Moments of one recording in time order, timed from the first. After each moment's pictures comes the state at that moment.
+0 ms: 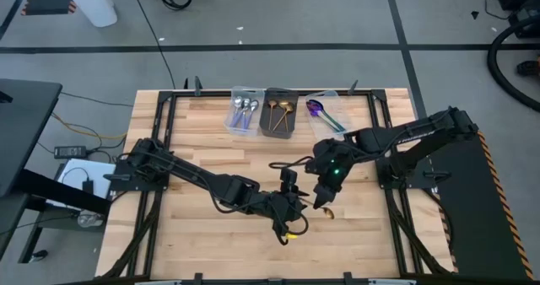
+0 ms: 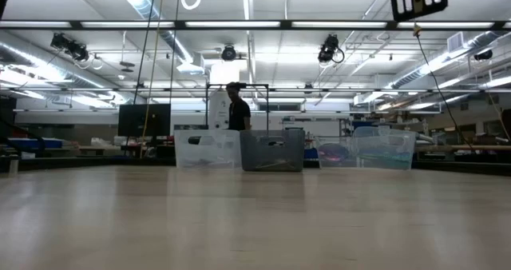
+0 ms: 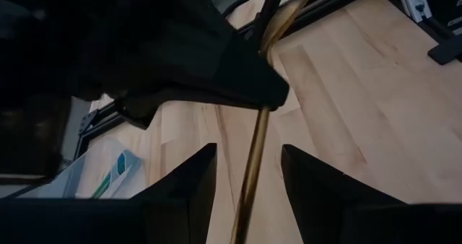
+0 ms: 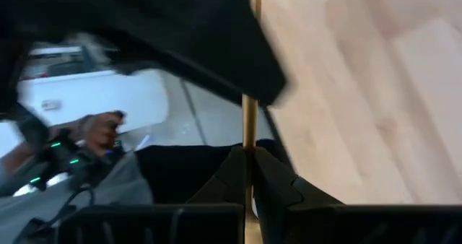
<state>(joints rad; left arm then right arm) -0.39 1.95 1.69 -0.29 -0.48 0.27 0.19 1.34 1.13 -0.59 -0.61 1.05</state>
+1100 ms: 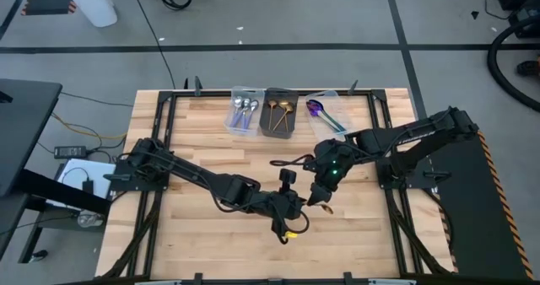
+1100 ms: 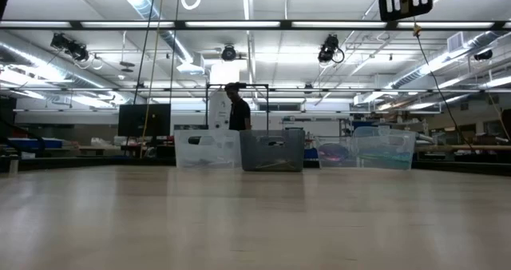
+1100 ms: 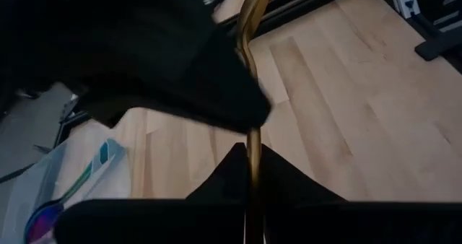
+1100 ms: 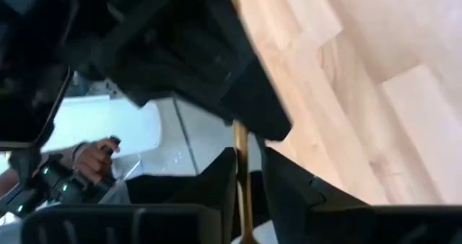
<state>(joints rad) -0.38 1.95 1.69 -0.32 -0.44 0.22 0.20 1.34 1.13 -0.52 -0.49 1.05</state>
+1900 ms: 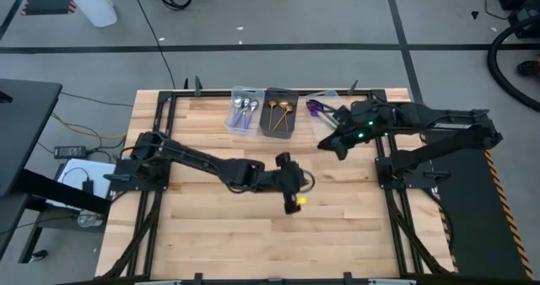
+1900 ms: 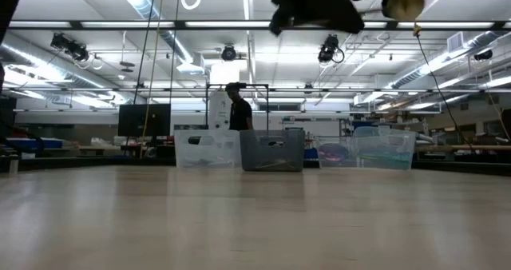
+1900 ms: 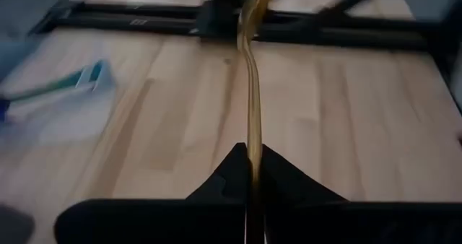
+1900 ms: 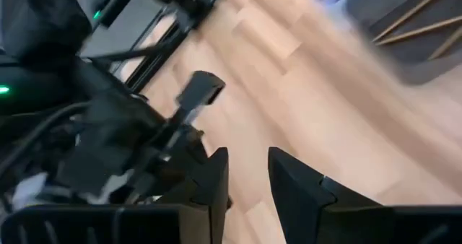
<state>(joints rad) -0.24 1.95 1.58 -0.19 -0.36 -0.19 -0.02 1.03 1.13 -0.72 -0.07 0.79</state>
